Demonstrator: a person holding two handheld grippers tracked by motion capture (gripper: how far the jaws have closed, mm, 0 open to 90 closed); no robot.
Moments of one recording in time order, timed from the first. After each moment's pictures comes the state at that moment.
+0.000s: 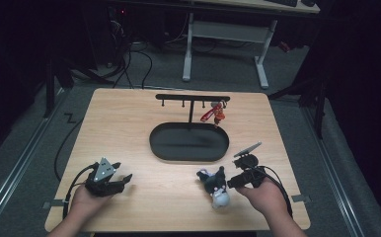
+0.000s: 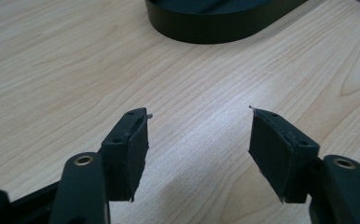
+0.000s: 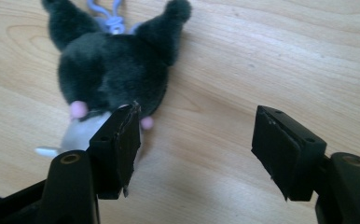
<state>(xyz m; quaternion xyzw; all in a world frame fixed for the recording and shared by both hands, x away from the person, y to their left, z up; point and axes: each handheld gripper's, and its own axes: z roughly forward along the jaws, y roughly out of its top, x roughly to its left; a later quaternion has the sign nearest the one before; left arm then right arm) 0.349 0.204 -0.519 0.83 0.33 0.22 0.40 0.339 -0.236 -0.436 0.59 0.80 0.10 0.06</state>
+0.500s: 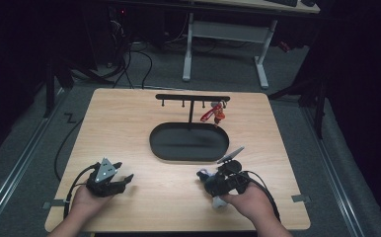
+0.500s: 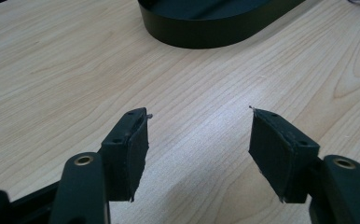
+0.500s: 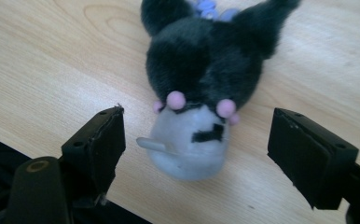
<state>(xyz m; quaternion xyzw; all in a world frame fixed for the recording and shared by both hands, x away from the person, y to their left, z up) 0.348 0.199 -0.517 0.83 0.32 0.22 0.40 0.329 -0.195 -0.443 0.56 0.82 0.11 0.01</state>
